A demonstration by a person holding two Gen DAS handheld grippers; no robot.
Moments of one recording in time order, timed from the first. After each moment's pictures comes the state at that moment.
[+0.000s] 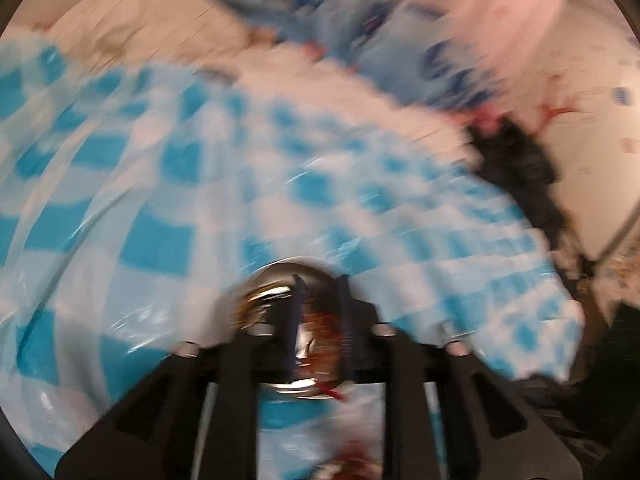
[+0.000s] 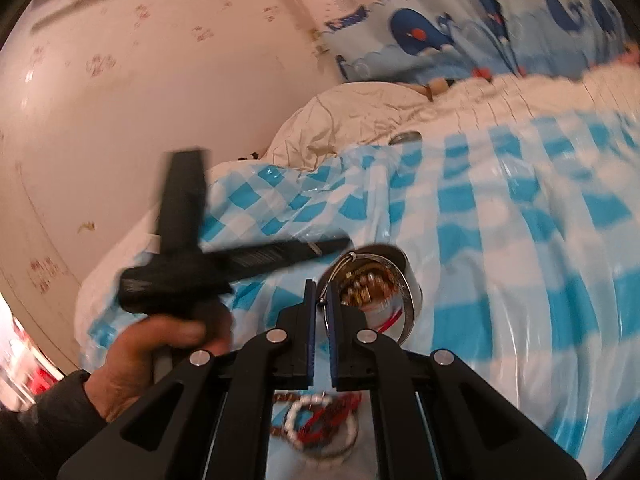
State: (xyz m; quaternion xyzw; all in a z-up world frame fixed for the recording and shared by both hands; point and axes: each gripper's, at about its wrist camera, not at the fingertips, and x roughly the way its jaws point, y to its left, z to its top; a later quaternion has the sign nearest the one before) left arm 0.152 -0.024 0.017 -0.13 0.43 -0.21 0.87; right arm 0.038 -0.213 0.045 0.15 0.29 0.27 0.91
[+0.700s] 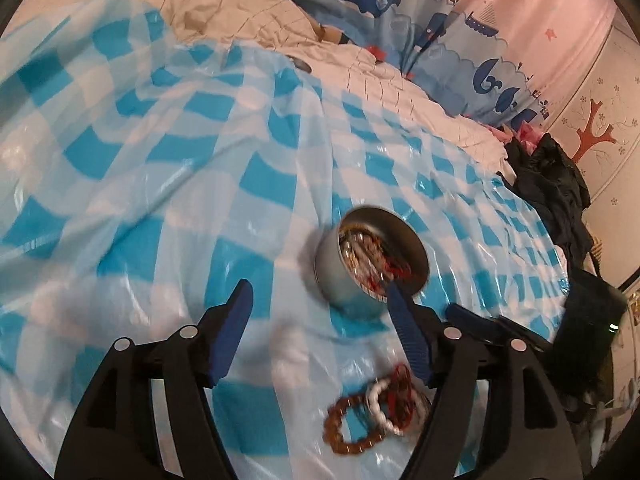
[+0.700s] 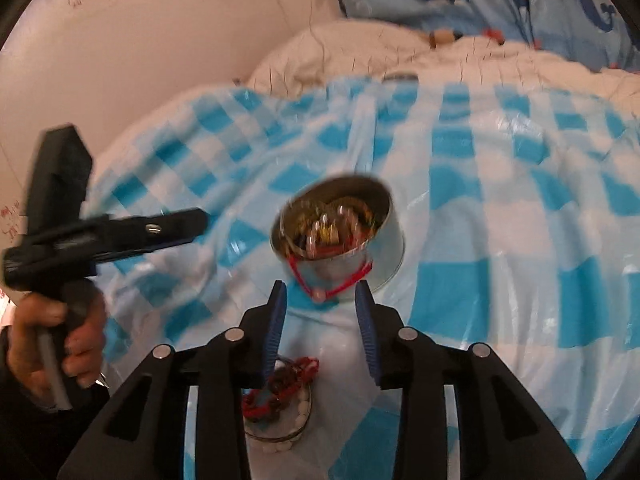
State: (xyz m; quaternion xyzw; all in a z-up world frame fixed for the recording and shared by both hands) left arm 0.080 0.039 0.020 -0.16 0.43 -0.15 0.87; right arm 0.065 -0.191 -0.001 0.07 0.40 0.26 0.87
